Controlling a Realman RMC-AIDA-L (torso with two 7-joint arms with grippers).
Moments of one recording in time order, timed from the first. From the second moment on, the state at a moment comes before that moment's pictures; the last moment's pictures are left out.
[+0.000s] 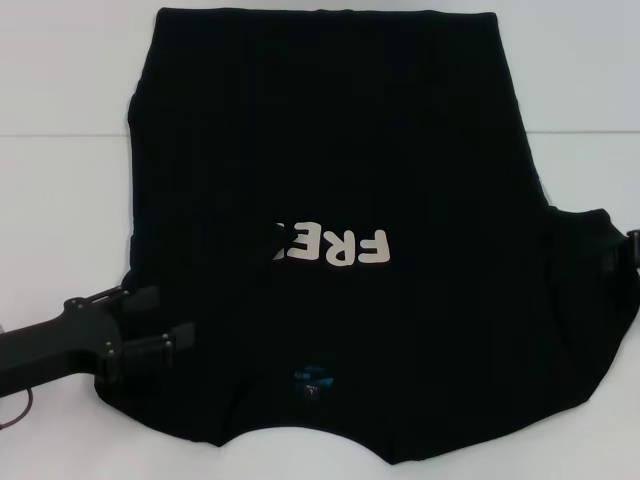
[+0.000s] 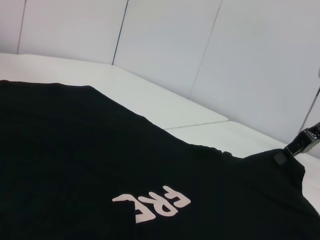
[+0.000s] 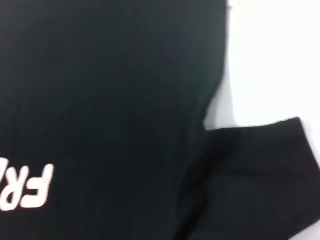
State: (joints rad) left arm -0.35 -2.04 0.61 0.59 1.93 1.52 -1.30; right arm 0.69 1.96 -0.63 -0.77 -2.60 -1.28 2.47
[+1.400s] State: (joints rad) left arm -0.35 -2.04 0.61 0.59 1.93 1.54 -1.33; right arm 0.71 1.97 -0.69 -0.83 -2.59 -1.34 2.44
